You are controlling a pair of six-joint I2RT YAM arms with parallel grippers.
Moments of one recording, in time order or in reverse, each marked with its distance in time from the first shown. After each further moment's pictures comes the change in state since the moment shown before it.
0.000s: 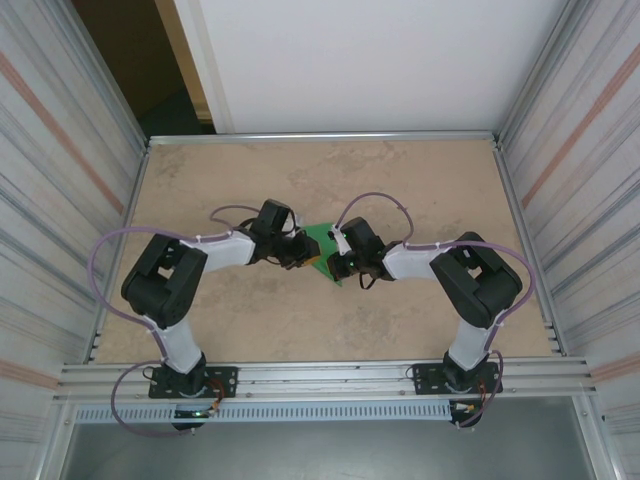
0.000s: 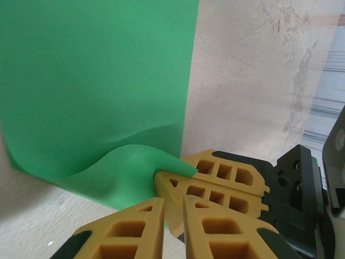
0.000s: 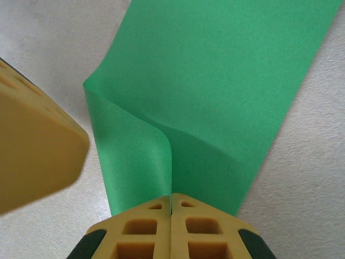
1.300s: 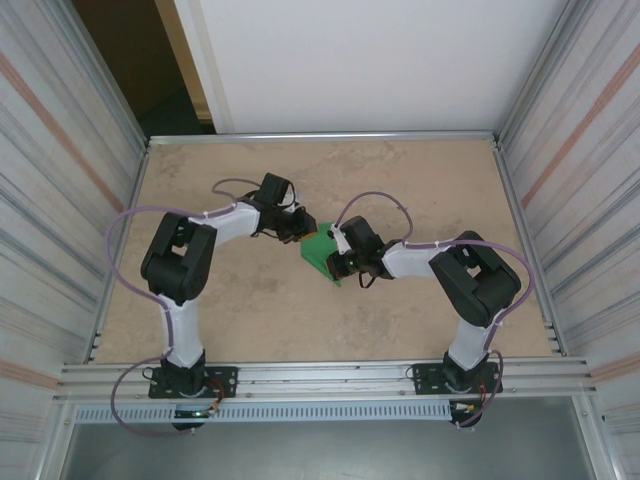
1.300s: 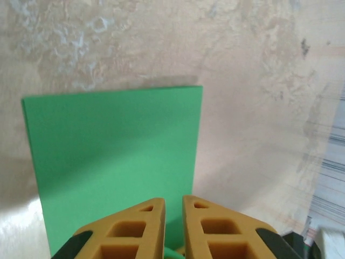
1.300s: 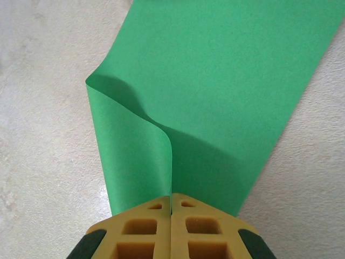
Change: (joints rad) left arm 0.090 0.202 0.338 -0.232 -0.032 0.179; right arm -0.002 0.007 0.013 -0.014 -0.018 0.003
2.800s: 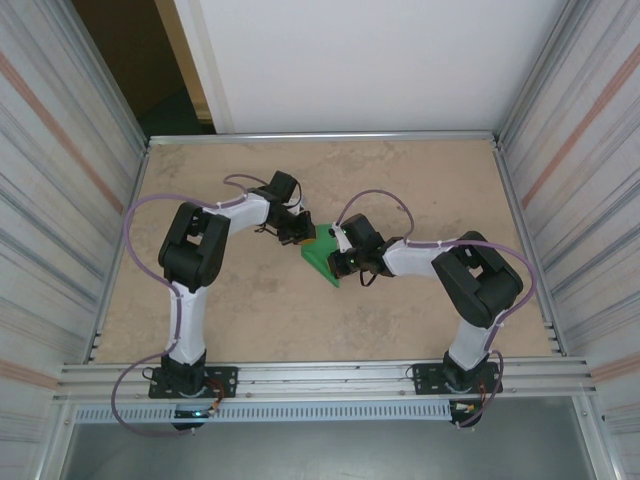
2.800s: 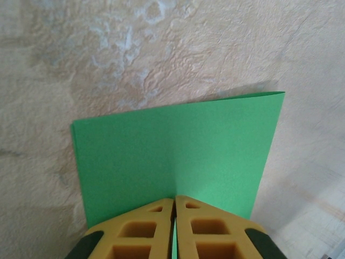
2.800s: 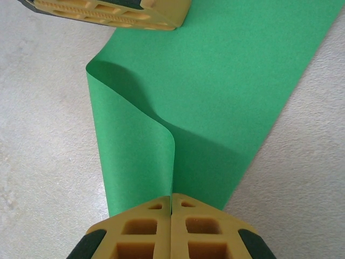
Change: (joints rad) left arm 0.000 0.140 0.164 -0.224 -0.040 0.142; right arm -0.011 -0.010 0.019 -0.049 0.003 0.005
